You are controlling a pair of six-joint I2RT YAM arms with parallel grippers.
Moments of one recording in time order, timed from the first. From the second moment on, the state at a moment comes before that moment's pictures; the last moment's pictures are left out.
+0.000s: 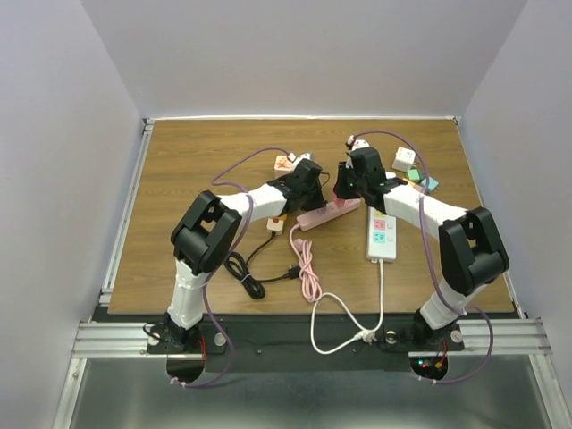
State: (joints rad) left arm -0.74 2.02 1.39 -0.11 -0.03 -0.86; right arm 0.43 1.68 1.11 -0.10 0.06 0.31
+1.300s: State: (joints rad) left arm -0.72 1.65 1.32 -0.15 0.01 -0.74; right arm 0.12 2.05 1.65 -0.54 0.73 0.45
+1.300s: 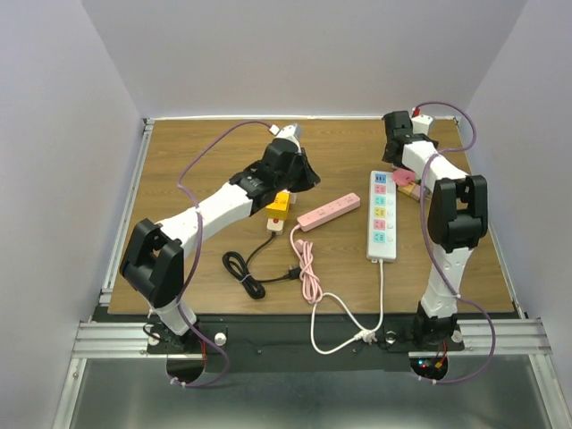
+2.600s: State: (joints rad) left arm -0.33 1.43 0.90 -0.20 0.05 -0.62; right arm 0.61 2.44 2.36 -0.75 0.18 0.54
